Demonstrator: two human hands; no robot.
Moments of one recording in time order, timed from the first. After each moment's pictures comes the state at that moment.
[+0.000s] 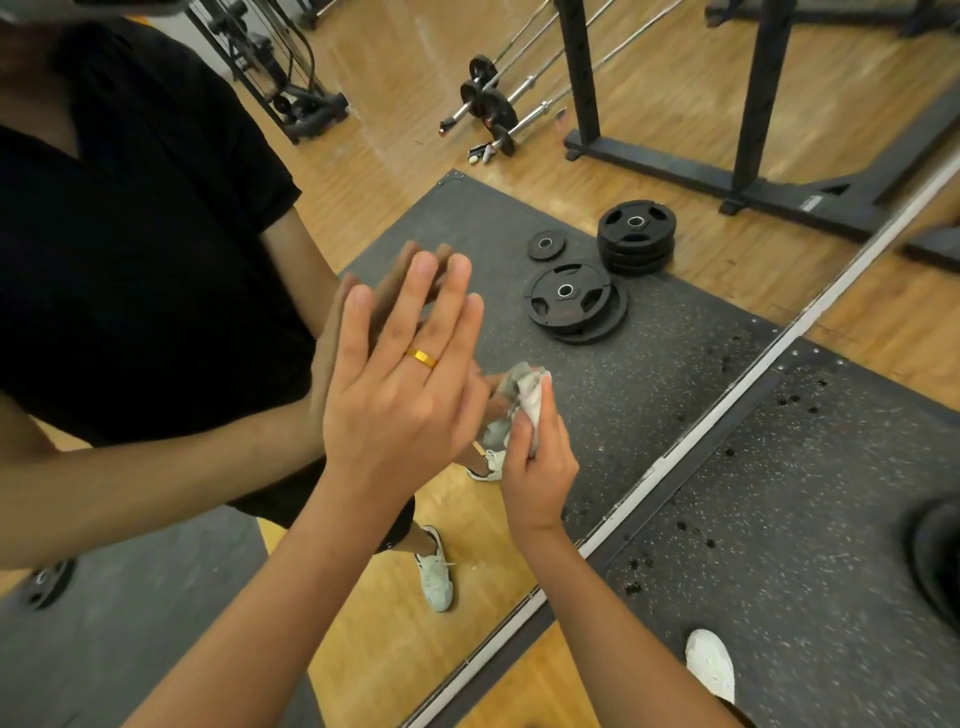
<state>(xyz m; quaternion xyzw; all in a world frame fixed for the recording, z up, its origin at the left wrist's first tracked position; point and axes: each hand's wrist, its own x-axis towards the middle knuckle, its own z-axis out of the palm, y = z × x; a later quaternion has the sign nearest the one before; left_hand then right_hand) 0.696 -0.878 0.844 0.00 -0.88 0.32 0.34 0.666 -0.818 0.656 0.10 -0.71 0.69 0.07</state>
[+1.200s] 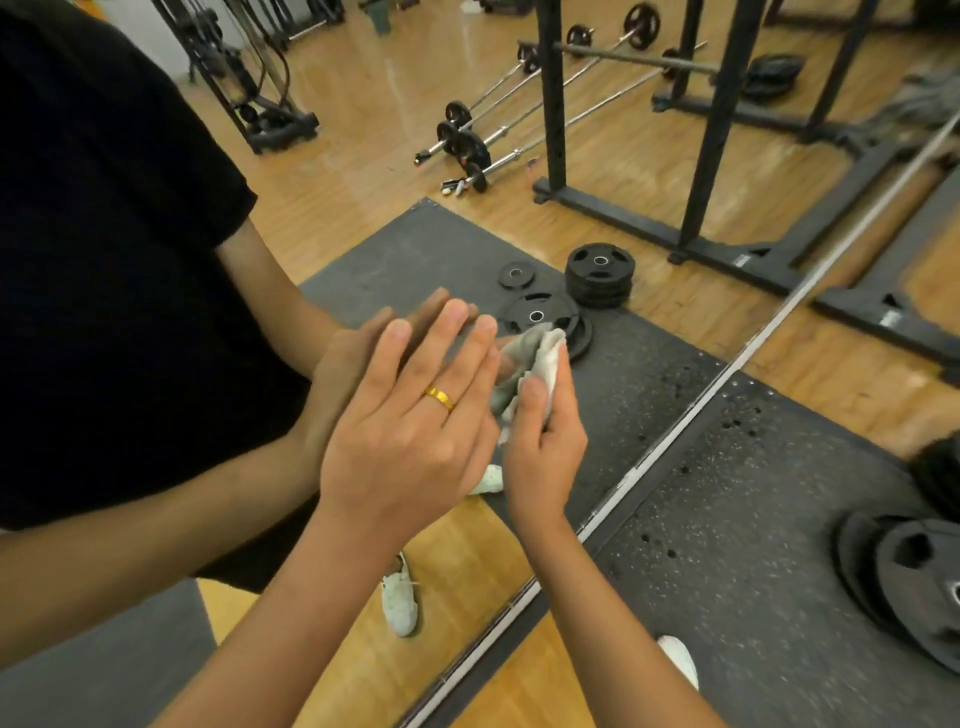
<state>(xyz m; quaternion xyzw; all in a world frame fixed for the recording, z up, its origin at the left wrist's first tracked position) 0.829 -0.919 0.854 -0.03 -0.89 0.29 0.35 0.750 -0.849 0.732 0.08 -0.66 0.75 0.06</state>
